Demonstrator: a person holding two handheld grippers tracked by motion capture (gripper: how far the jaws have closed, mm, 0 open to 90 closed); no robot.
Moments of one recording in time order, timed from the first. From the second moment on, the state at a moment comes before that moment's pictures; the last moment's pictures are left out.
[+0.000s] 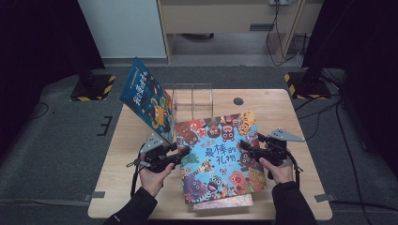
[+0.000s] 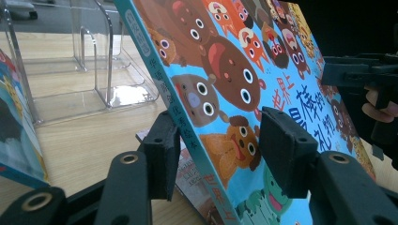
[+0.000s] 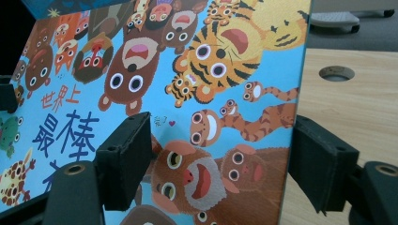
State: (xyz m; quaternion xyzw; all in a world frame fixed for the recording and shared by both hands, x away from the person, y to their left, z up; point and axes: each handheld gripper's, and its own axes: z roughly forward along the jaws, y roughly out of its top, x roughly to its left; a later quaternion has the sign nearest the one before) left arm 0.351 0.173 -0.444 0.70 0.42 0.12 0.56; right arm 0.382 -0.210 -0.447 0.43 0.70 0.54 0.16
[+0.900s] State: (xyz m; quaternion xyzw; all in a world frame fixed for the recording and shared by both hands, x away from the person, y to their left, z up) left arm 0.340 0.175 -0.417 0.70 0.37 0.15 0.59; right arm 0.373 -0.216 -0.429 0.40 0.67 0.60 0.20
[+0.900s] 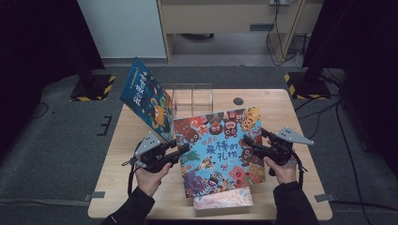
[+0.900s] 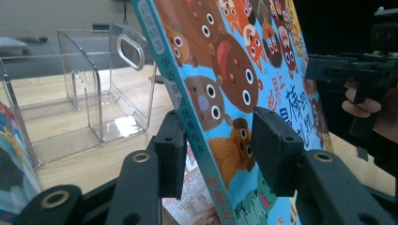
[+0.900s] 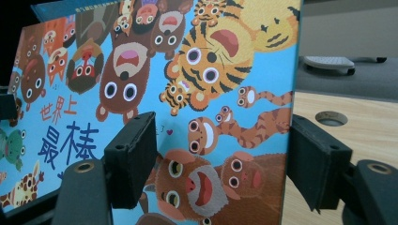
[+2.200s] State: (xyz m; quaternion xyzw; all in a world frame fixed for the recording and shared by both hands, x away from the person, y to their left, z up) left arm 0.329 0.177 -0.390 0.70 0.33 0.18 0.61; right arm 0.365 -0.218 -0.410 0.36 0.65 0.63 0.22
